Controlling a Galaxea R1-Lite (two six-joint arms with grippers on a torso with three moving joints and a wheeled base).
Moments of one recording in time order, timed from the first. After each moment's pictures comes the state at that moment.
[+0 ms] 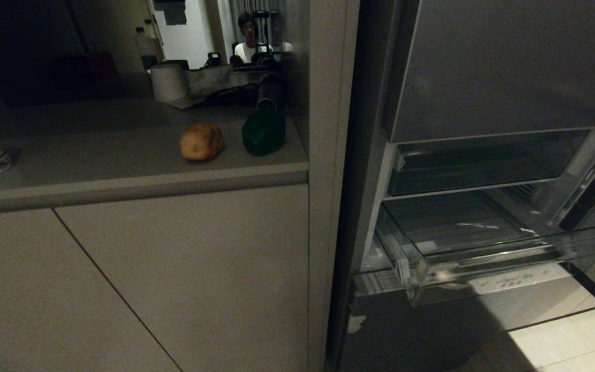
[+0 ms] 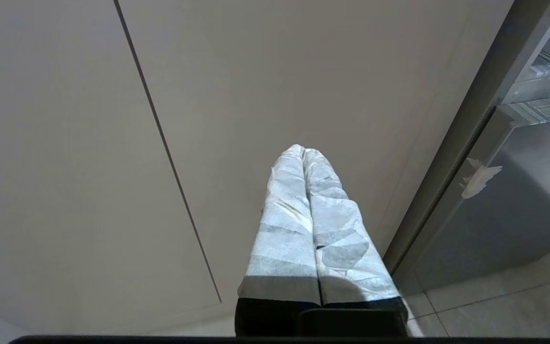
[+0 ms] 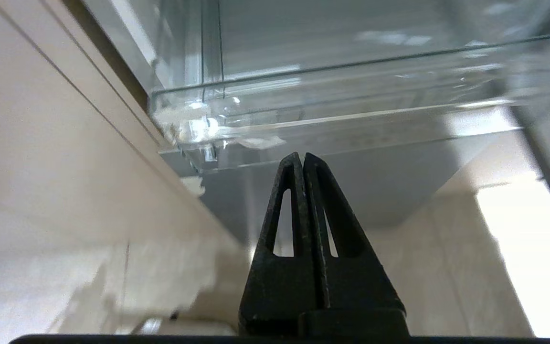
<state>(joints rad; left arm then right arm) -0.01 0.00 0.00 0.00 0.00 0.00 0.01 0.89 -0.57 0.01 0.05 0.07</state>
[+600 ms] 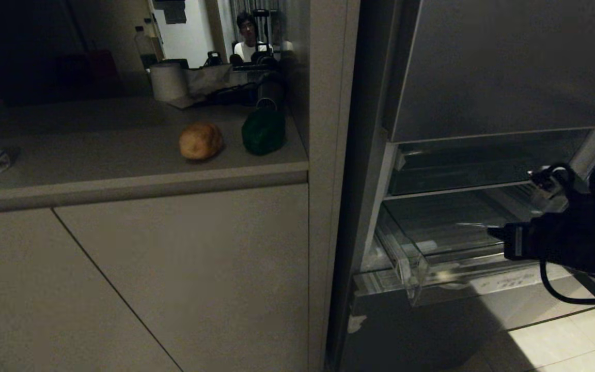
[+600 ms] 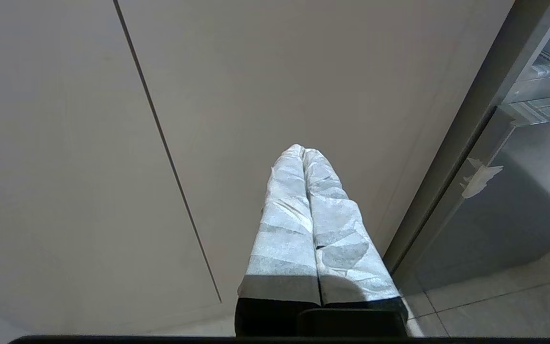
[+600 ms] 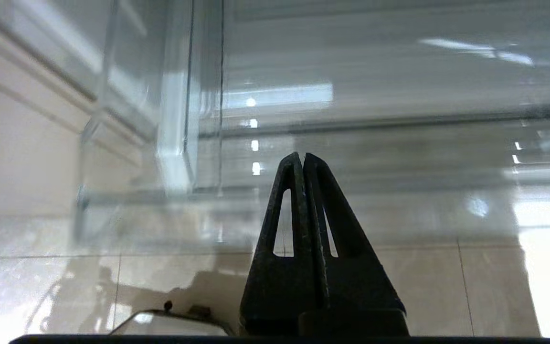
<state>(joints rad) -0.01 0.00 0.00 0.00 0.00 0.00 0.04 1.55 -0.73 -0.35 0.09 0.02</state>
